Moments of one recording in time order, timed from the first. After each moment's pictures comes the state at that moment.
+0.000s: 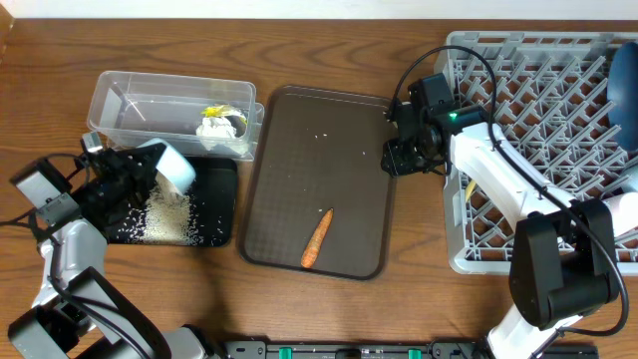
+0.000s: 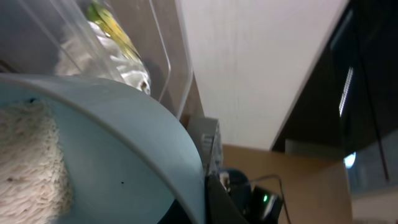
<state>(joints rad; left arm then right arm) 0.68 1.52 0.76 -0.01 1.26 -0.83 0.32 1.85 1.31 -0.75 -0.27 0.06</state>
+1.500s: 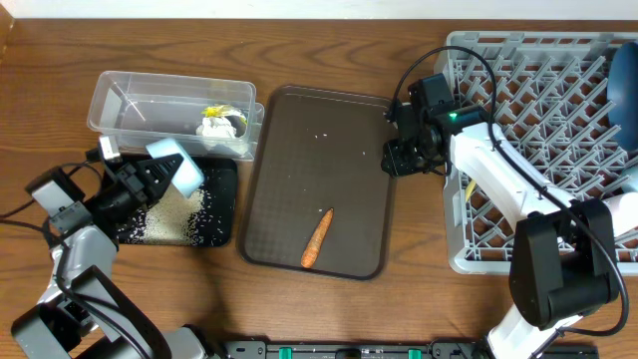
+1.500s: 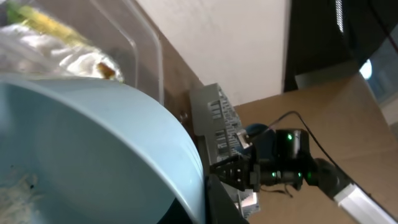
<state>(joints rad) 0.67 1.52 0.68 0.03 1.39 -0.46 0.32 1.85 1.31 -0.76 -0.27 0.06</state>
